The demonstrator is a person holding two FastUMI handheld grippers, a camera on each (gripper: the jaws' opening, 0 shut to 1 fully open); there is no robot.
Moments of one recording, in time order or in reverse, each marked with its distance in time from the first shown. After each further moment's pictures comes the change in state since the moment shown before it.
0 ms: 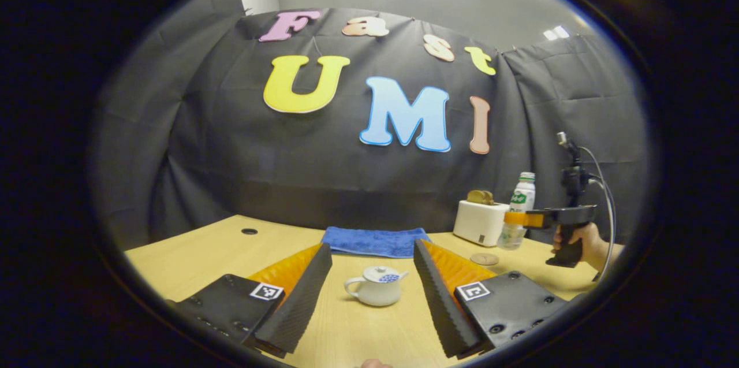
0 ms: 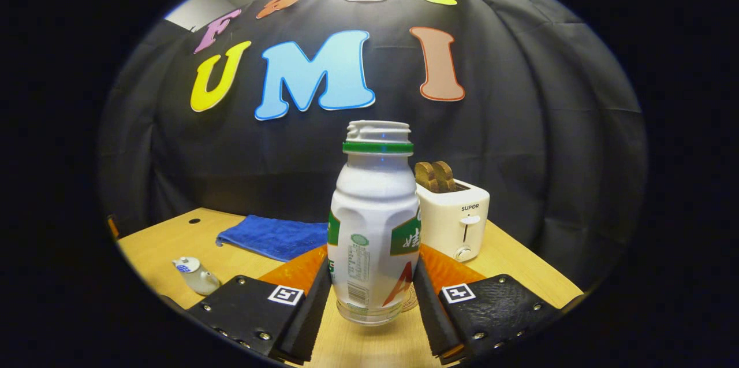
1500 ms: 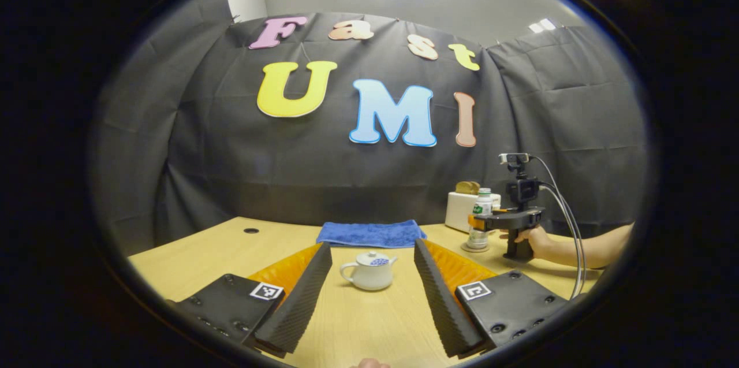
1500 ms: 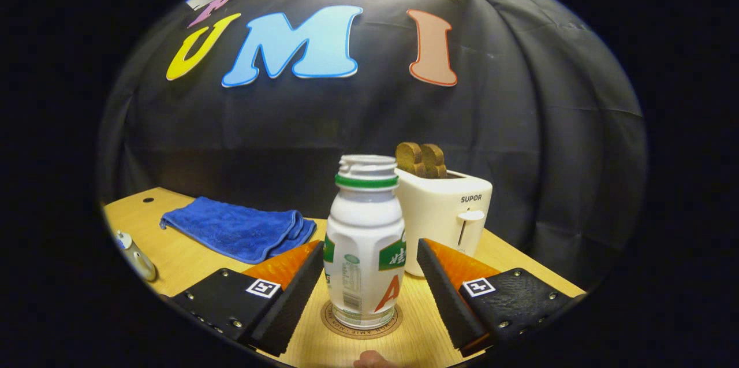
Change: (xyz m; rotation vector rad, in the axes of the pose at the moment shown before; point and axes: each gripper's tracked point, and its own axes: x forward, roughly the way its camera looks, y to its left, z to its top) left arm -0.025 -0.018 -0.015 0.044 -0.003 -0.025; right arm 0.059 -0.025 -0.020 -0.059 -0.027 -0.125
